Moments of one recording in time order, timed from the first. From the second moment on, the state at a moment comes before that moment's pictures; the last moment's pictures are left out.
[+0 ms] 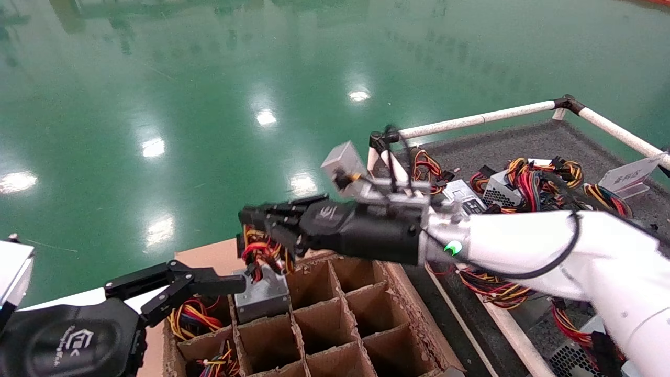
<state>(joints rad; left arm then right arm) -1.09 0.58 0.35 -1.27 0.68 1.47 -0.15 1.62 -1.25 -0.82 0.36 -0.77 -1.32 -0.06</state>
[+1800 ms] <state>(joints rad) -1.09 0.58 0.35 -1.27 0.68 1.47 -0.15 1.35 -0.02 -0.53 0.65 -0.17 -1.55 0.06</state>
